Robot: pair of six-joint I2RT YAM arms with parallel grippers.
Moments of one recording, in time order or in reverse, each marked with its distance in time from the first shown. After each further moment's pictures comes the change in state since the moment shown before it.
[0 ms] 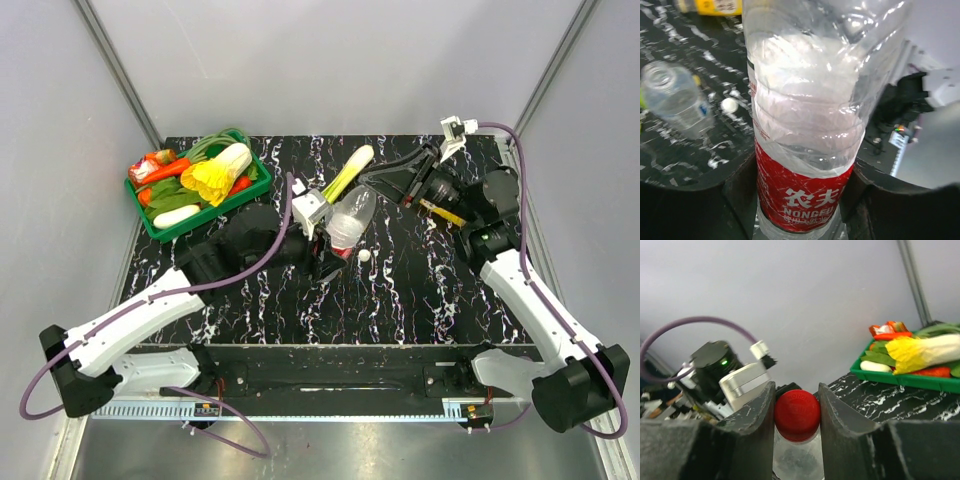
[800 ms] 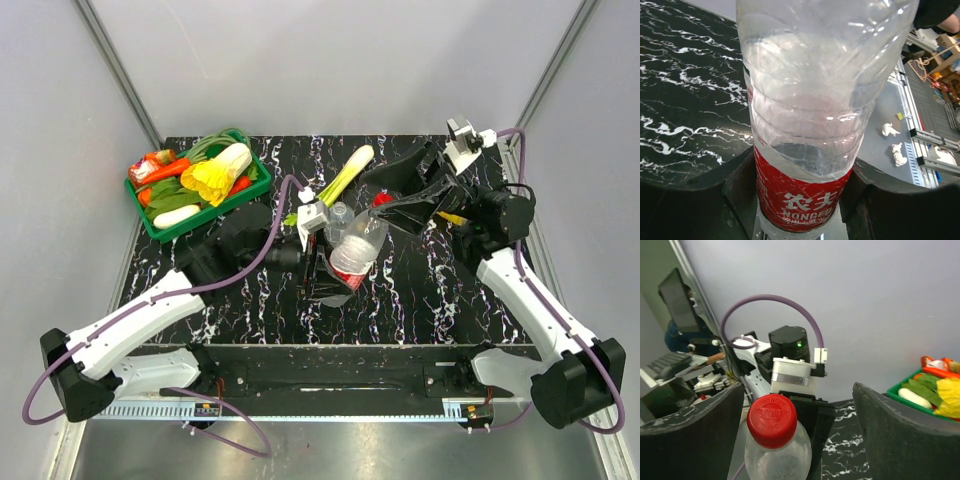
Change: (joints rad) left arm 0.060 -0.021 -0.076 0.225 0.581 -0.094; right arm 0.000 0.029 -0.026 0.577 -0.247 0.252
